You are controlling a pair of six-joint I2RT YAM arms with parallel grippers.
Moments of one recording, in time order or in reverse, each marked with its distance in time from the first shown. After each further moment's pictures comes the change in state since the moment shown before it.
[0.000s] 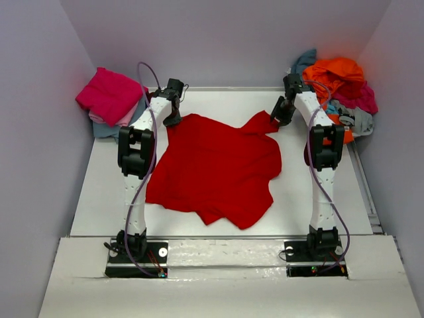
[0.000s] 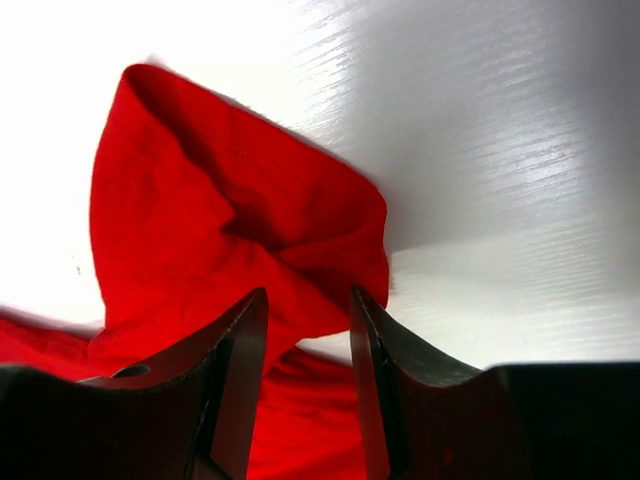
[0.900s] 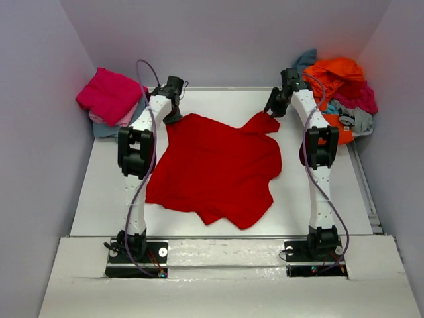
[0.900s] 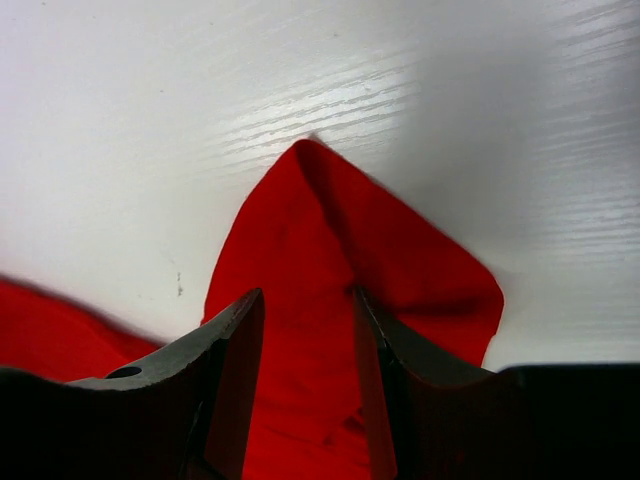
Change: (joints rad) left arm 0.000 0.000 0.041 -0.020 0.002 0.000; right arm 0.018 0.094 0.197 0.053 -0.097 -0.036
